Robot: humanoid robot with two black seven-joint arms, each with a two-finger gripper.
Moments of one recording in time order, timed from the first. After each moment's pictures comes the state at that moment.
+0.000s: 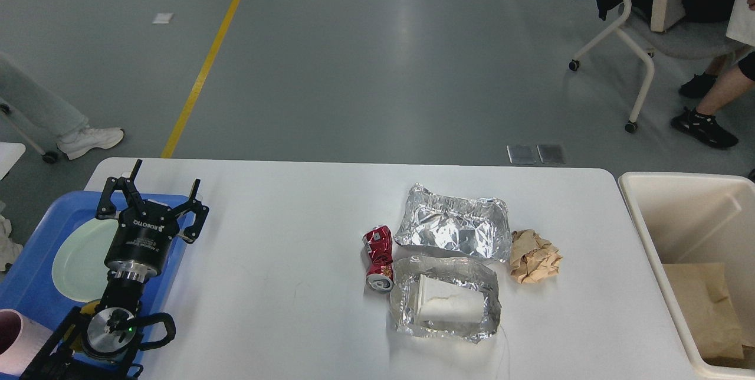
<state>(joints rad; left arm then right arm) -0.22 0.10 -1.52 -0.83 0.26 -0.58 -0.16 1.51 -0.91 -1.45 0.96 -0.10 0.36 0.08</state>
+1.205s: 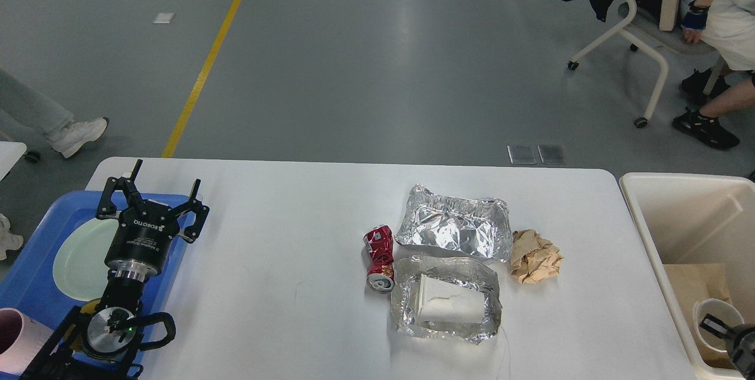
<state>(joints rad) -0.22 0.10 -1.52 -0.83 0.26 -0.58 -0.16 0.51 -0.43 -0.84 0.15 -0.08 0.03 0.01</state>
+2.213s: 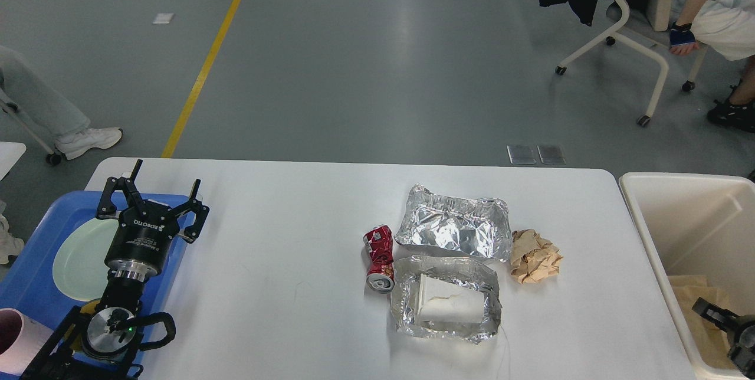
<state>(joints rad) -0.22 0.10 -1.52 -0.83 0.26 -0.58 -0.16 0.53 -0.44 -0.83 0.18 -0.09 -0.06 0.02</state>
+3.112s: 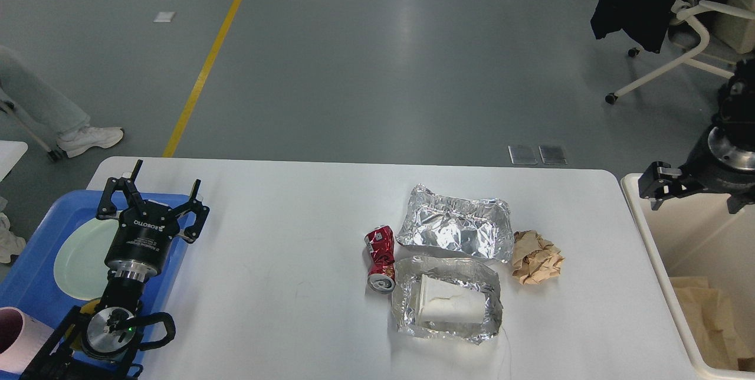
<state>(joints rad) -0.22 0.10 -1.52 -0.83 0.26 -0.58 -0.16 2.07 -0.40 -1.46 1.30 -0.19 0.64 -0.19</state>
